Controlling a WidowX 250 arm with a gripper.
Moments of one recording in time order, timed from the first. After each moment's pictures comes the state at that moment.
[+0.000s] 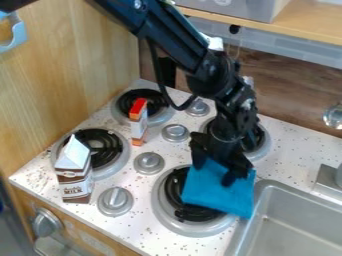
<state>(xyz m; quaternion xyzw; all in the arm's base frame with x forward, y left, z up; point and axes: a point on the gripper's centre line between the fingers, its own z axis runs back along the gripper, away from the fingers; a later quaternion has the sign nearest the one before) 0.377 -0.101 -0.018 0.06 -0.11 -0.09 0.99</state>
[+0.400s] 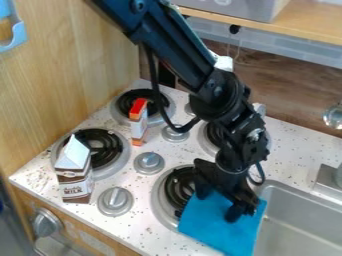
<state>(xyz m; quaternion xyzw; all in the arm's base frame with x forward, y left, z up) 0.331 -0.123 -0.025 0.05 -0.08 -0.12 0.99</state>
